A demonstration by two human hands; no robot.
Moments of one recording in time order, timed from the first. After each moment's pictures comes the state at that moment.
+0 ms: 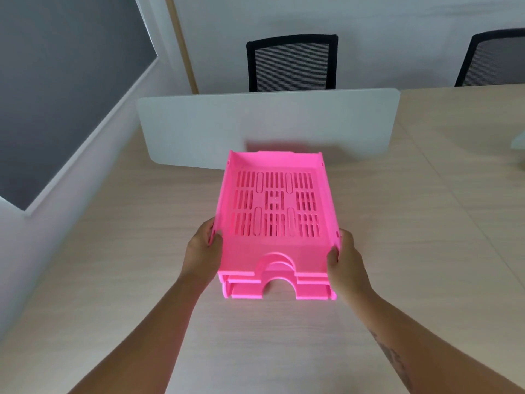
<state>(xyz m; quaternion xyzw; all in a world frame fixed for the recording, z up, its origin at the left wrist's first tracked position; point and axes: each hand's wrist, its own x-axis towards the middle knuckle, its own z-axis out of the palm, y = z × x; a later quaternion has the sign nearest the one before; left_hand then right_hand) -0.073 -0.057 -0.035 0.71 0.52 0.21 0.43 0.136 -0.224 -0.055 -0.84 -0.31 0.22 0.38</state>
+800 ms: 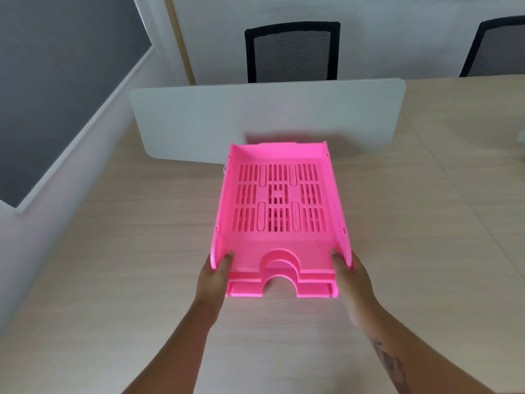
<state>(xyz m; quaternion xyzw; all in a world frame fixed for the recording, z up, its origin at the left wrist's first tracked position) -0.081 -0.093 -0.087 0.51 0.53 0.25 0.63 0.134 -0.241 -0.089 -0.76 -0.13 0.35 0.53</state>
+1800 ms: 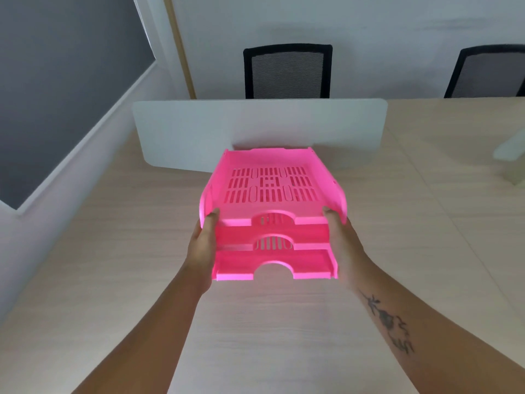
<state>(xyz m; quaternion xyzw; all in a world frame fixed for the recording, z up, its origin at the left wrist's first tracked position) -0.049 -0.059 -0.031 0.45 0.45 0.29 0.72 0.172 -0.200 -0.022 -0.69 -0.12 0.41 0.59</state>
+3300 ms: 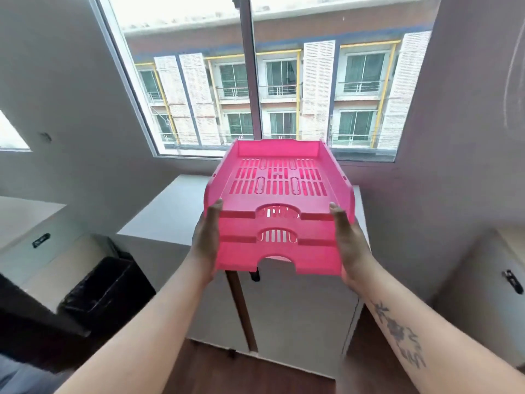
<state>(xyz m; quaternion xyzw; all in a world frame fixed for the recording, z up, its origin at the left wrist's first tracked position) -0.534 -0.873 0.083 0.05 0.65 0.74 0.12 -0.433 -0.646 0.071 -0.16 -0.61 0.76 0.18</state>
